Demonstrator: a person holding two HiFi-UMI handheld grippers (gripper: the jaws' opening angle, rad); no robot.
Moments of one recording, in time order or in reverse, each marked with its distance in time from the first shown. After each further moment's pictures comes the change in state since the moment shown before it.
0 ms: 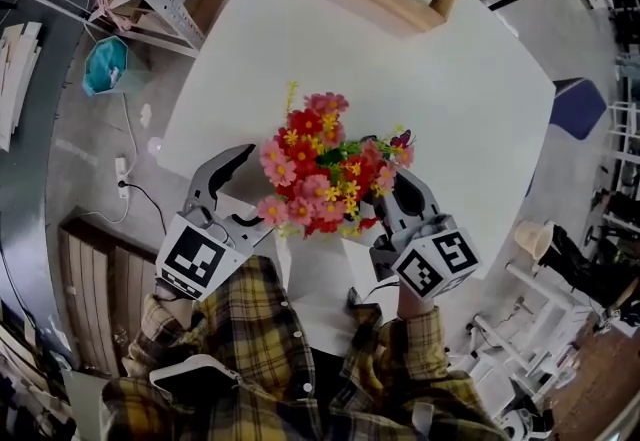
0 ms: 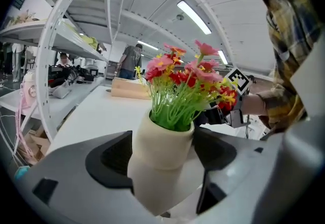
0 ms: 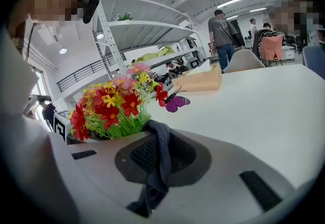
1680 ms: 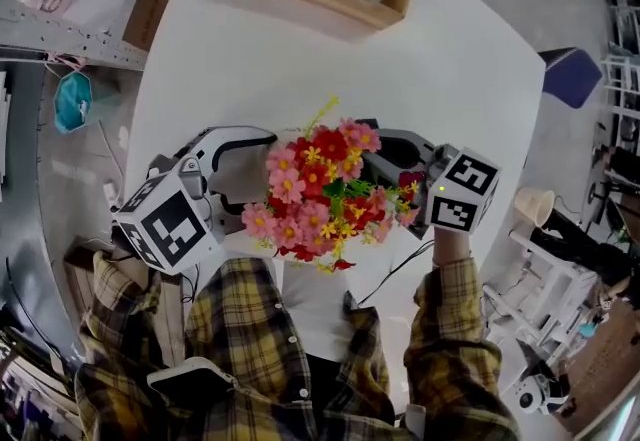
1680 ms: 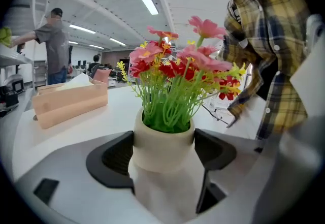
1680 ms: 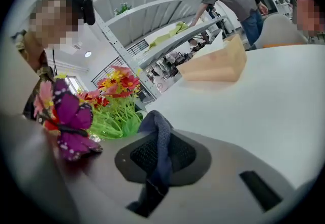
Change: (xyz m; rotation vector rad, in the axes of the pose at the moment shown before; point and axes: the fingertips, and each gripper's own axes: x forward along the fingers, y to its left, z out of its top) left arm 0.082 -0.004 0.024 0.391 0.198 -0.600; right arm 0.051 -0.060 0.023 -0.026 0.249 0.398
